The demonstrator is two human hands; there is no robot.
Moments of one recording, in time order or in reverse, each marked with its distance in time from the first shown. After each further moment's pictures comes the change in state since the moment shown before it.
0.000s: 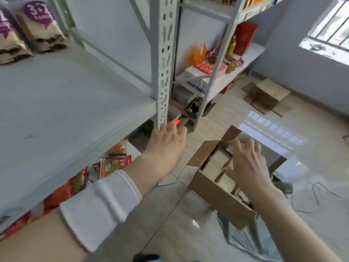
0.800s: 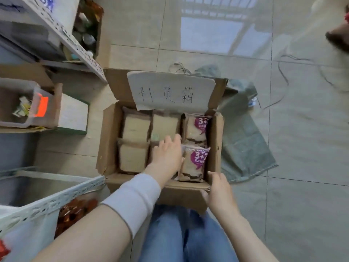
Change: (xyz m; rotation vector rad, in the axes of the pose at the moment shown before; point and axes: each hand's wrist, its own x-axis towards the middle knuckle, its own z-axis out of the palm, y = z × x) left_hand 0.310 0.372 0.346 -0.175 -0.696 0.281; right_hand 0.074 0.314 0.360 0.645 -0.542 0.771
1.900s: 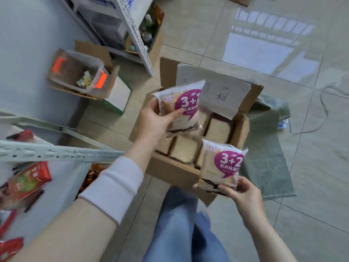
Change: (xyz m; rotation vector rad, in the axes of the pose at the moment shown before) left_hand -0.100 -0.054 -0.052 -1.261 0.781 -0.096; right_hand -0.043 0.041 -0.019 0.720 0.022 -0.116
